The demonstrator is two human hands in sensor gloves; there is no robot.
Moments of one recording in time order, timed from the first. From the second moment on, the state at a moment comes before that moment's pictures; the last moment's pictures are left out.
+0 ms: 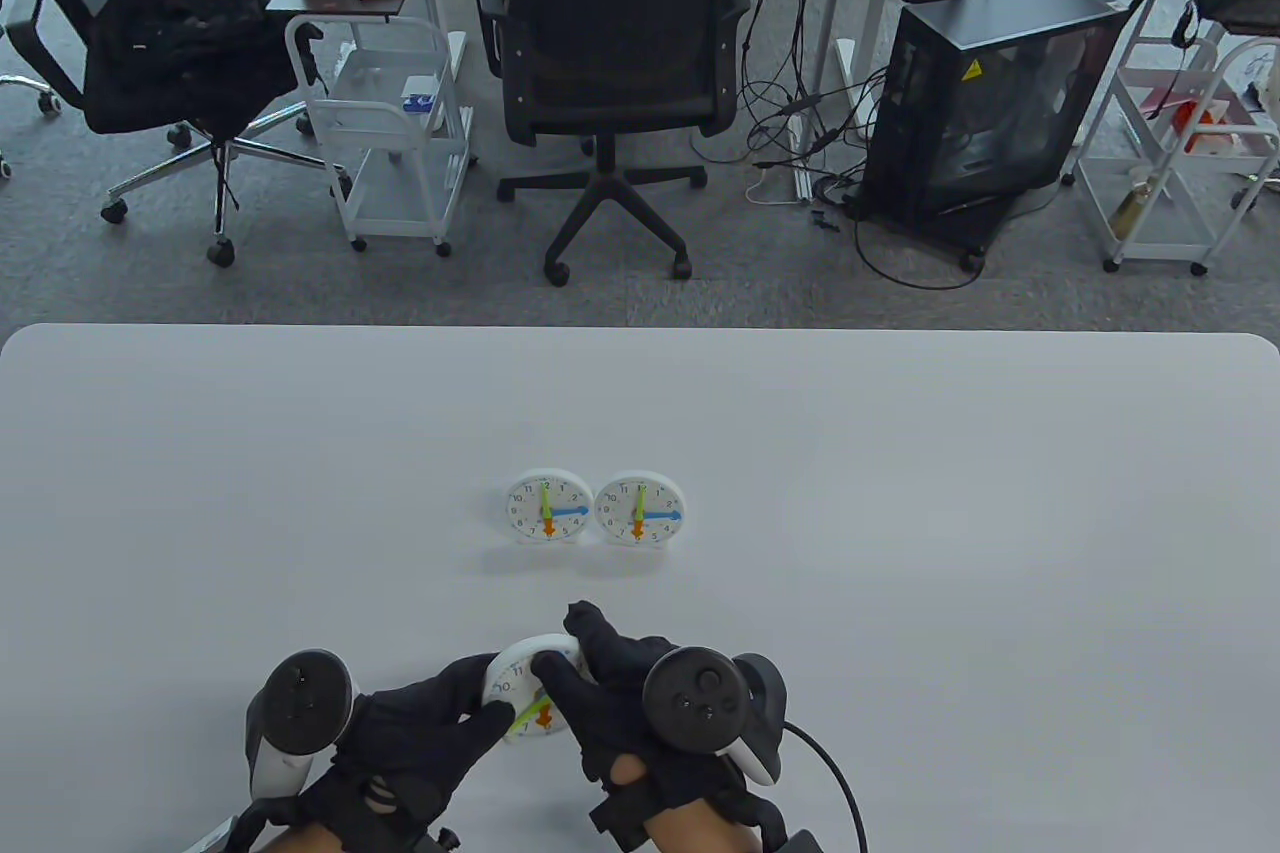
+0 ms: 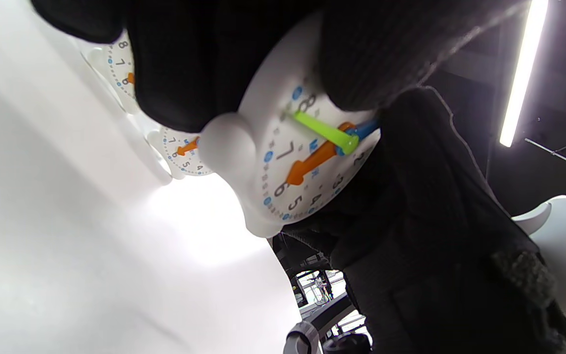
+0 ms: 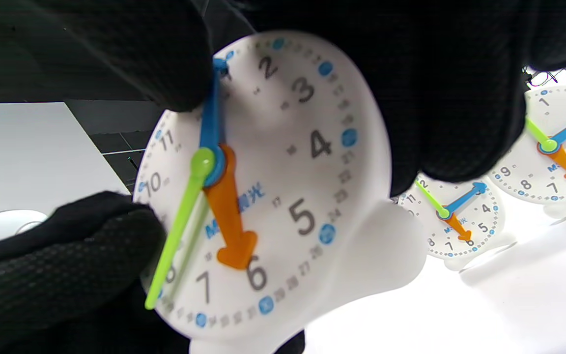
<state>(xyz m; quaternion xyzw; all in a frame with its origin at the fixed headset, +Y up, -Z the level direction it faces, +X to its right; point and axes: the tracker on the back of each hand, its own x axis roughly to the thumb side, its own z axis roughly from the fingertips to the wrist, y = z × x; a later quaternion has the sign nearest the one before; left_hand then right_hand) -0.234 -0.706 -0.262 -0.06 -0.21 0.55 0.80 0.012 -0.680 -0.273 0.21 -0.09 0.88 0.41</state>
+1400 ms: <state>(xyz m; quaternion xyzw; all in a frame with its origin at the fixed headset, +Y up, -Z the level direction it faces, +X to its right) -0.234 -0.708 -0.263 -0.10 -0.18 0.61 0.76 0.023 -0.680 -0.281 0.21 -0.04 0.85 0.49</state>
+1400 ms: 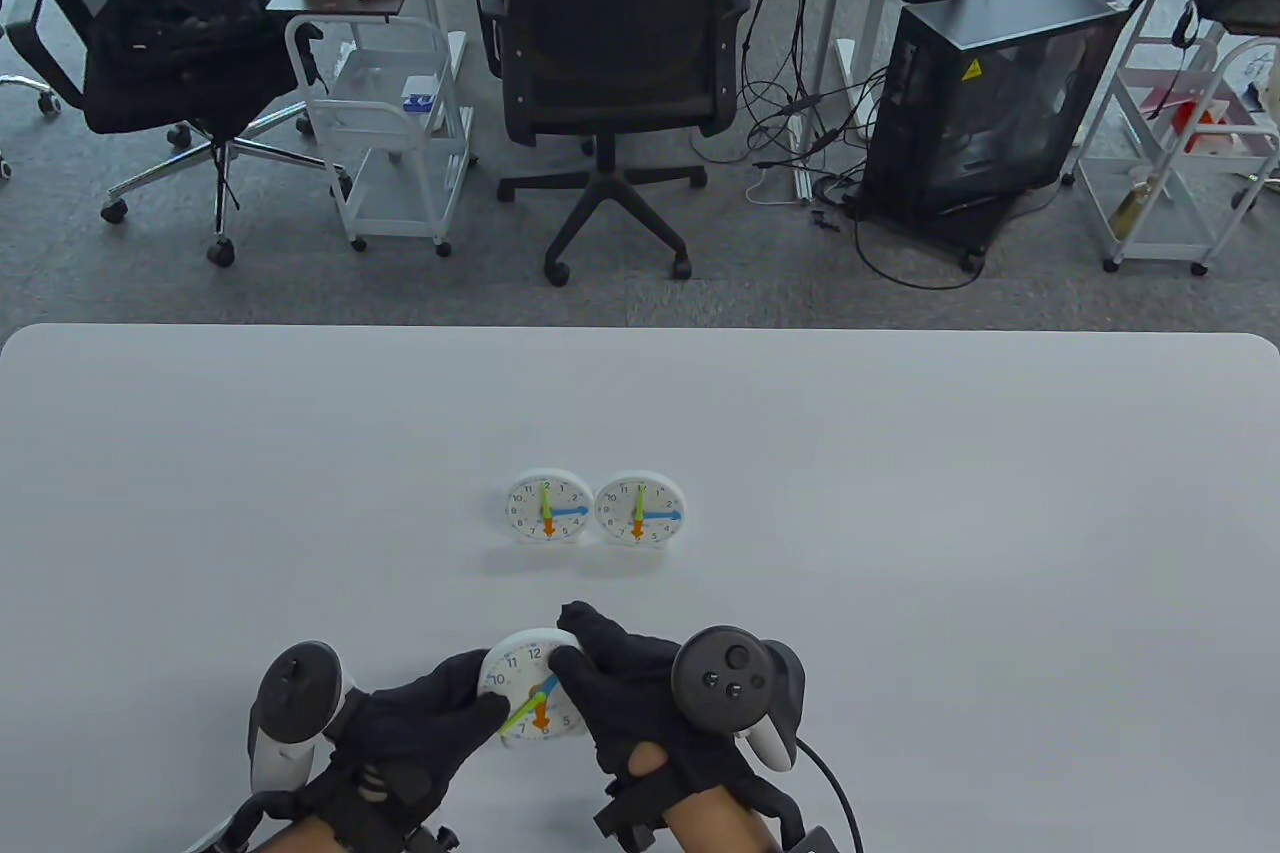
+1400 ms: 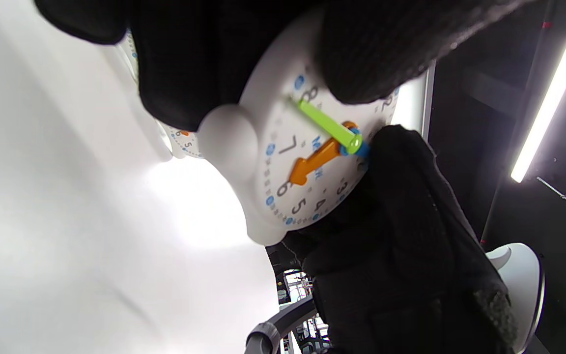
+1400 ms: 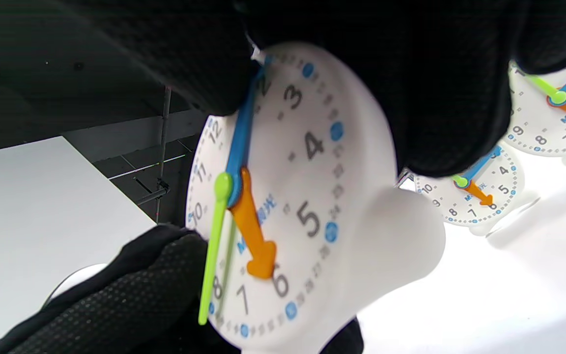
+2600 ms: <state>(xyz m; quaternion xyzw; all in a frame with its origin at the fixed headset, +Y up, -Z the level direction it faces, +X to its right) -0.239 -0.711 -0.266 -0.11 -0.16 0.64 0.74 0.027 -0.684 -0.285 0.20 0.04 0.78 0.59</state>
